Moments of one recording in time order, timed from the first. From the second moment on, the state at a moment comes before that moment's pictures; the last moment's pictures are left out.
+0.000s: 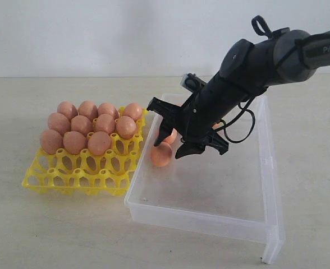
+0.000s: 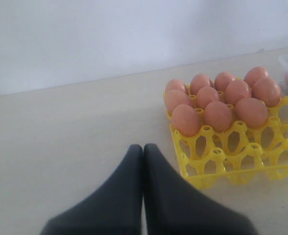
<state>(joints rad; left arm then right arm) 0.04 0.00 0.00 -0.21 0.29 0.33 0.45 2.10 -1.41 0.73 0.67 0.14</state>
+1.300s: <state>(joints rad) 0.04 0.00 0.00 -0.21 0.29 0.33 0.57 1.98 -1.41 0.33 0.40 0.42</state>
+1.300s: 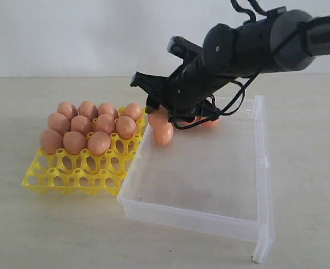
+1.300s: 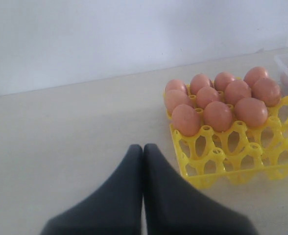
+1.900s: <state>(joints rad) 0.04 0.00 0.00 -0.21 0.29 0.33 0.81 2.00 -1.41 -0.29 0.08 0.57</state>
